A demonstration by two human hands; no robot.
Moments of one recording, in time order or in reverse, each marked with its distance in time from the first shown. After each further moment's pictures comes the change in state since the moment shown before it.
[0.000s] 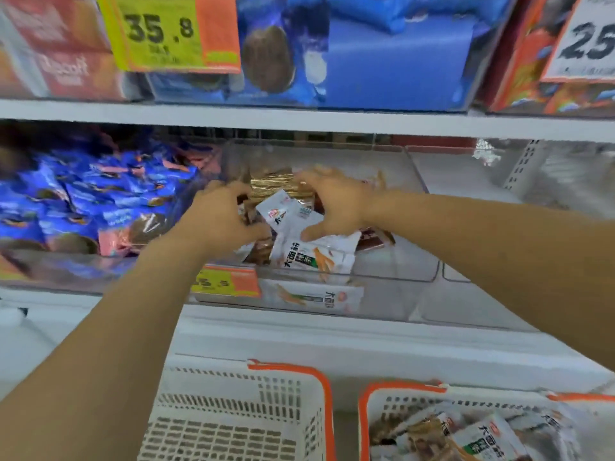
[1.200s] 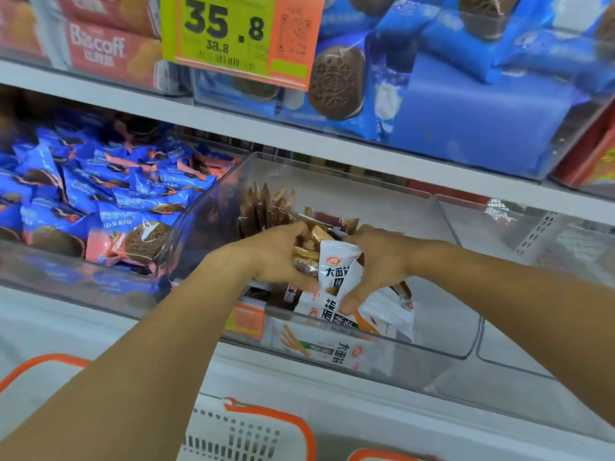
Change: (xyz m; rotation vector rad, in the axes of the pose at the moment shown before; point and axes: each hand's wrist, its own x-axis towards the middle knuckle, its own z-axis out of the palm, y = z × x) left_hand 0.058 0.002 0.049 -0.296 -0.352 0.116; right_hand 0.001 0.024 0.000 0.050 -0.395 0.173
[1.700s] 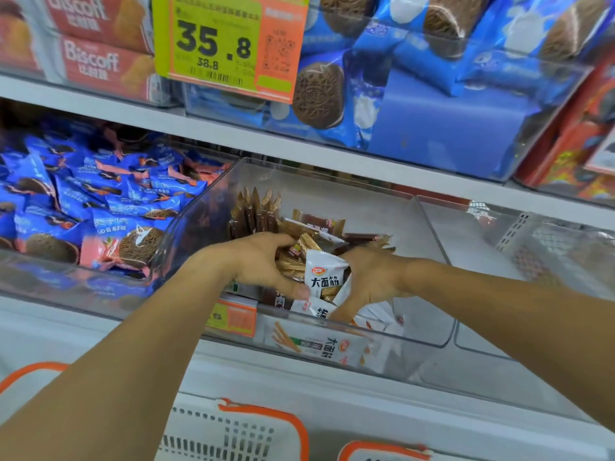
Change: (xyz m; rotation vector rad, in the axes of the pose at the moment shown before) left_hand -0.015 0.002 -0.010 0.021 -0.114 -0.040; right_hand -0.027 -0.012 0.019 0.318 -0.014 0.038
